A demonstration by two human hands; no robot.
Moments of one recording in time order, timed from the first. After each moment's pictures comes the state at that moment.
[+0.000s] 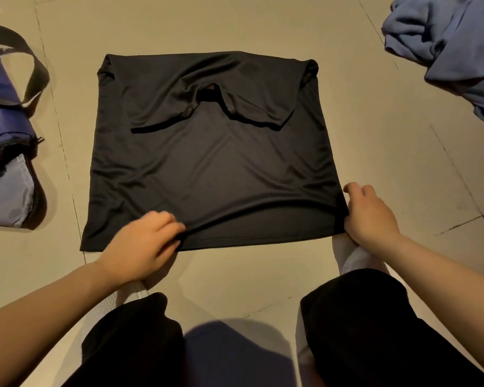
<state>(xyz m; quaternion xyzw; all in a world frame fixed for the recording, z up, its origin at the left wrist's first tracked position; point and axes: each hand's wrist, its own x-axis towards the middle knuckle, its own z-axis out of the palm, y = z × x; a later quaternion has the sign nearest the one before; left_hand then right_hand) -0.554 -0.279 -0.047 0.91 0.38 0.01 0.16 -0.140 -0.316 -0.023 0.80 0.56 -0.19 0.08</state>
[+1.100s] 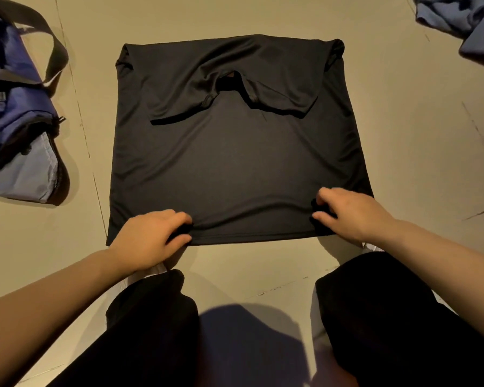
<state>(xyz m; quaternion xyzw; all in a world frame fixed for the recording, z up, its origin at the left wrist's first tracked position) -0.569 -0.300 -0.043 0.87 0.44 -0.03 0.23 -0.182 -0.323 -0.026 0.64 0.72 -0.25 0.13</state>
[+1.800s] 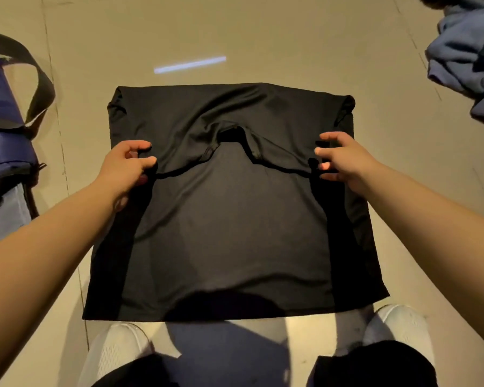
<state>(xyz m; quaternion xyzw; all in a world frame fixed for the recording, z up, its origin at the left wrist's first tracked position) -0.542 -0.091 -0.051 0.34 0.73 0.28 0.52 -0.181 -0.110 -0.023 0.77 0.29 -0.52 -0.24</state>
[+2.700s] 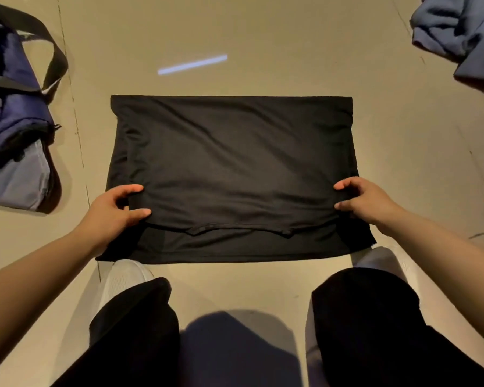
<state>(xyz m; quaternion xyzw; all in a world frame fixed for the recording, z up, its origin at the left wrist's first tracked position) -0.584 -0.257 -0.032 0.40 0.73 0.16 0.52 -0.143 -0.282 -0.025 0.80 0.37 -0.47 -0.10</state>
